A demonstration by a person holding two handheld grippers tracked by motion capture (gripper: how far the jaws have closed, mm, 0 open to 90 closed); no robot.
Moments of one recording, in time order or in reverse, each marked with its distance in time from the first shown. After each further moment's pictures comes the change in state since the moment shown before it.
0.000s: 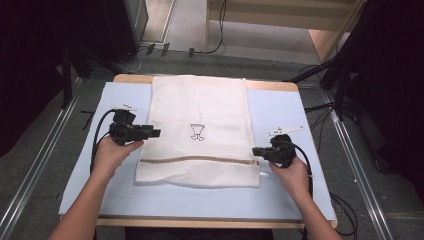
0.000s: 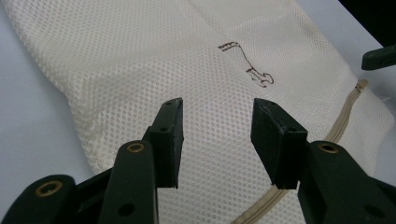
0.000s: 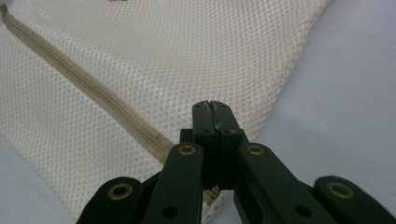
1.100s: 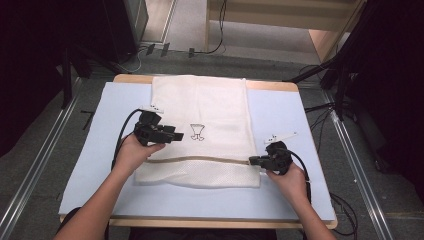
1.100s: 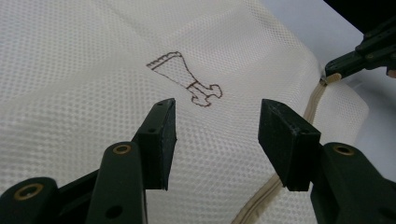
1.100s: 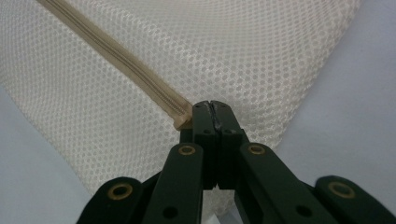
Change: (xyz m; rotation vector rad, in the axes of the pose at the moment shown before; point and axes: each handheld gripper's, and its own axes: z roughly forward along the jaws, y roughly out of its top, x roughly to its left) left arm -0.046 0.017 0.042 0.047 -0.085 0.144; right arm 0.010 -0.014 0.009 0.071 0.042 -0.028
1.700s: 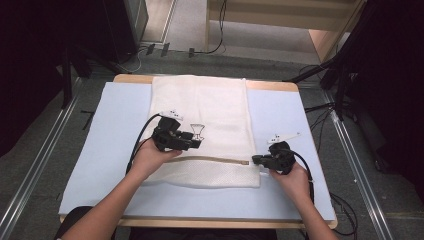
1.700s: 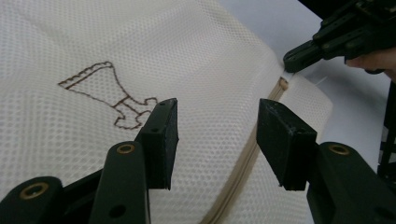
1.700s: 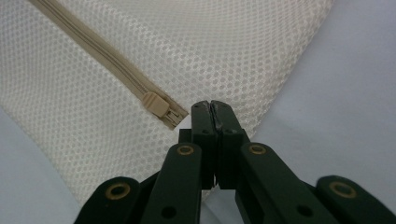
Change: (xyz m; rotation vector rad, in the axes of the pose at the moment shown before) left arm -0.039 0.008 0.030 0.018 -0.087 0.052; right arm -0.009 -0.004 -0.004 -0.008 -0.027 -0.021
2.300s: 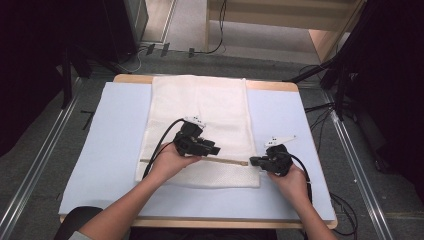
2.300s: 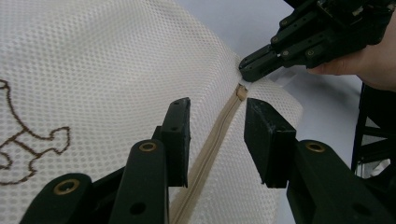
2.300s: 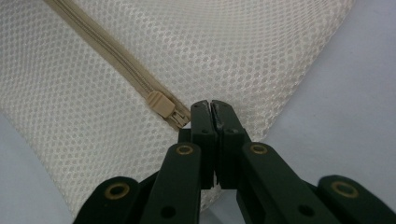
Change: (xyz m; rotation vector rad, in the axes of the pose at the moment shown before) left arm -0.035 0.013 0.043 0.059 -0.071 0.034; right arm 0.004 -0.005 0.009 -0.016 -0.006 -0.055
